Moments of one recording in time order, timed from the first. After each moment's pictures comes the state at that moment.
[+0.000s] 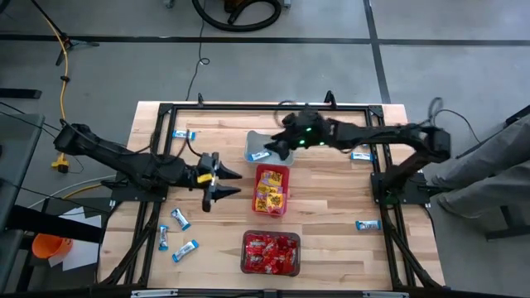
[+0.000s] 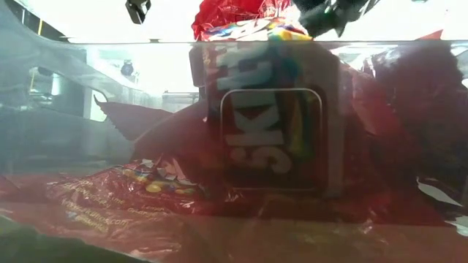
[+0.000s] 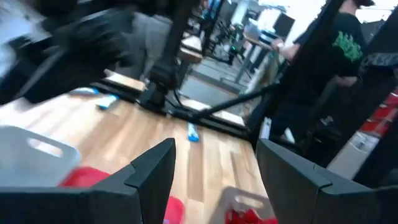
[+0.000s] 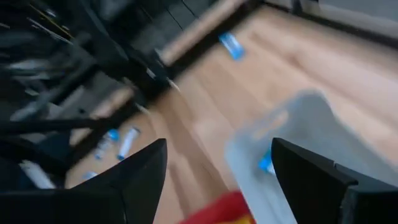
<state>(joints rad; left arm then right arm) -0.30 0.99 0.66 0.24 -0.27 -0.39 -0.25 1.52 1.06 0.02 -0.12 0.55</state>
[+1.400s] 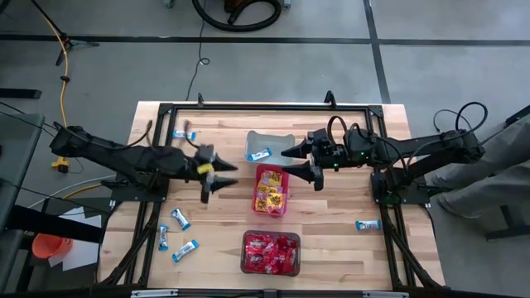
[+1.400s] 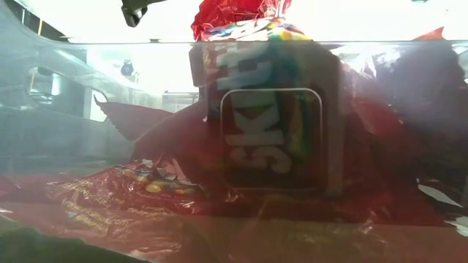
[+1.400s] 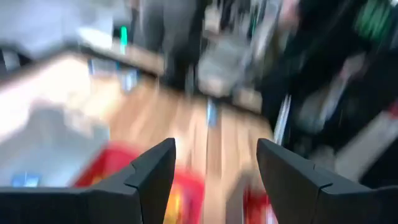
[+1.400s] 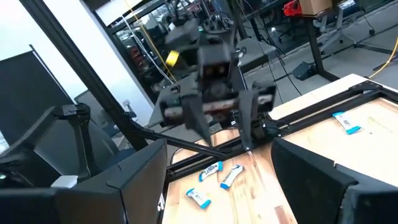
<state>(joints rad) -0.24 0.94 0.74 -0.01 -0.23 -0.41 0.11 1.20 1.06 0.09 0.05 0.47</state>
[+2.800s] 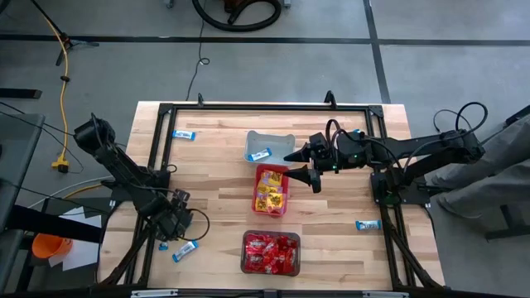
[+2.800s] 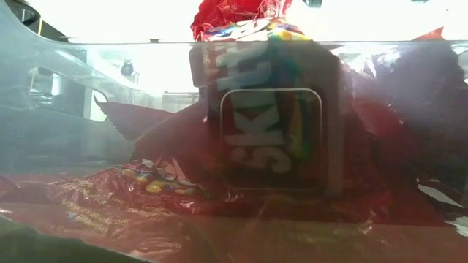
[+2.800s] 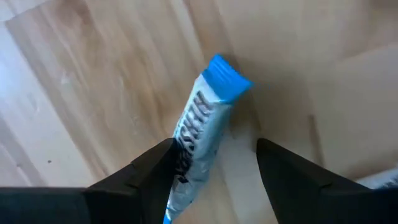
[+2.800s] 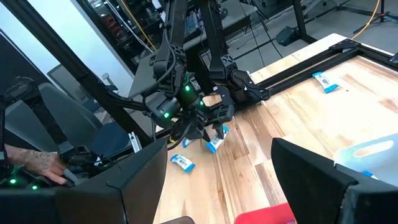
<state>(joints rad) -0.87 1.26 0.52 -0.78 -0.08 -0.49 0.11 1.20 1.06 -0.07 0.05 0.50</state>
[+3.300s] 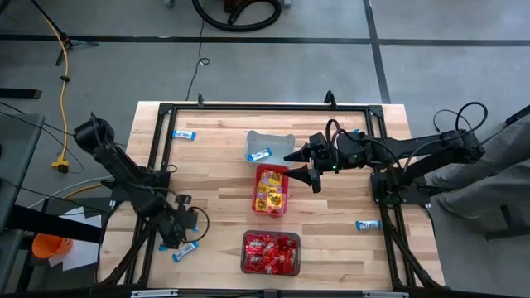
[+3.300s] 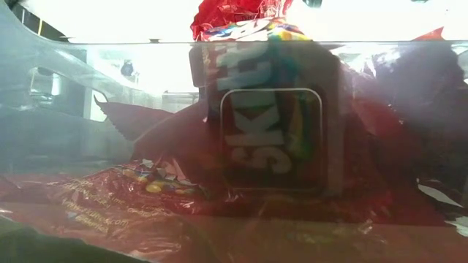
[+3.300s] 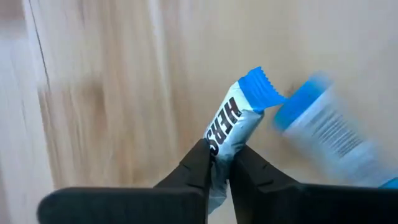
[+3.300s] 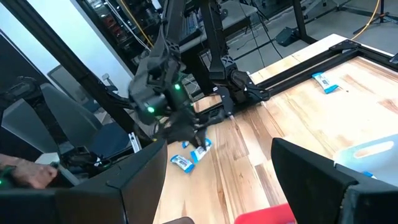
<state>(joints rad) -0.87 1.25 0.59 -0.65 -0.19 -0.72 0.11 1.20 1.06 -0.07 0.06 0.50</state>
